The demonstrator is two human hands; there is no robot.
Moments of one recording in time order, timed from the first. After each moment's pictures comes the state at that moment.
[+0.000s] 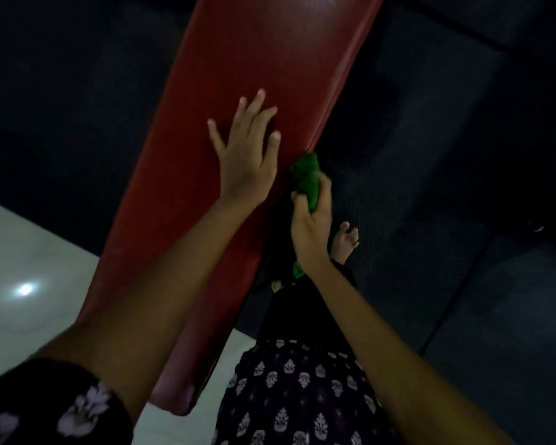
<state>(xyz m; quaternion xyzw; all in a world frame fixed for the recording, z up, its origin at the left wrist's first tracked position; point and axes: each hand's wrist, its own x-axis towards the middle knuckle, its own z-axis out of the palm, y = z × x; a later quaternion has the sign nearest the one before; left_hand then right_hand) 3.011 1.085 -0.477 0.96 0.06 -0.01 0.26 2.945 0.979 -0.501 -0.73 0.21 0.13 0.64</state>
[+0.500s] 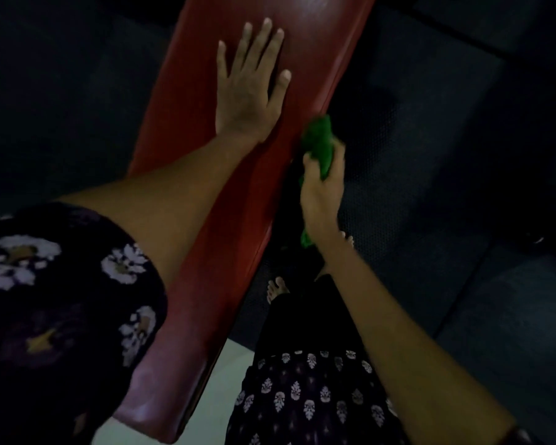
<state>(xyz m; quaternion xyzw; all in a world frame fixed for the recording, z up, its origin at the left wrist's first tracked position) 3.152 1.077 -0.493 0.99 -0.03 -0.03 0.11 3.051 0.956 -0.504 -0.74 0.25 0.10 0.62</state>
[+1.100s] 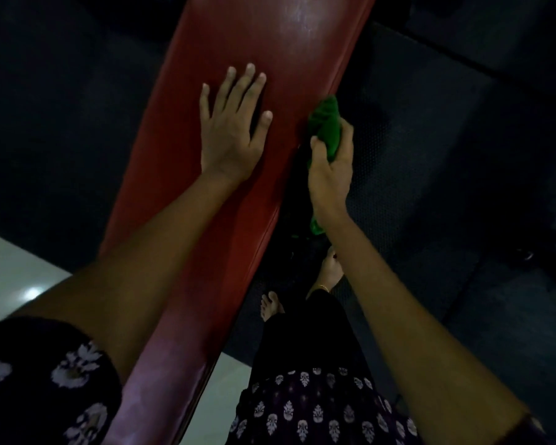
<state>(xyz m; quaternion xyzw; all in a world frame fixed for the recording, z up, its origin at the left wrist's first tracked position) 3.156 1.077 -0.495 0.99 -0.01 0.01 0.16 3.124 0.934 -0.501 -0.77 0.24 0.07 0.59</state>
